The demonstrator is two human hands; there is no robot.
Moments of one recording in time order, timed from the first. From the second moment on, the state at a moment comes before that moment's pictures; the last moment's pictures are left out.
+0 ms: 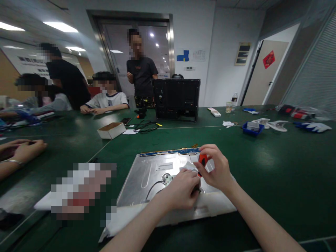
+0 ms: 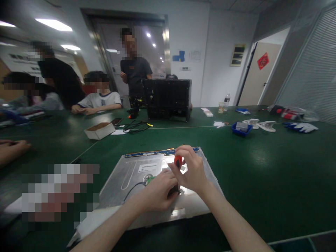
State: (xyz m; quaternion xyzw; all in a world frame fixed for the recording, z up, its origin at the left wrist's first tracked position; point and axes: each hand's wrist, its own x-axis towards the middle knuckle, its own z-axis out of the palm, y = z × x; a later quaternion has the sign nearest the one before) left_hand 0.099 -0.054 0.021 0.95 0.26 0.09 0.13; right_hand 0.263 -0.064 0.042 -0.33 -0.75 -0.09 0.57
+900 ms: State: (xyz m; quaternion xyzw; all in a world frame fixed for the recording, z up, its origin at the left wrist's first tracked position) left_hand 0.099 -0.056 0.026 0.95 0.27 0.08 0.13; right_hand 0.264 -0.065 0.042 -0.32 -0.76 -0.02 0.57
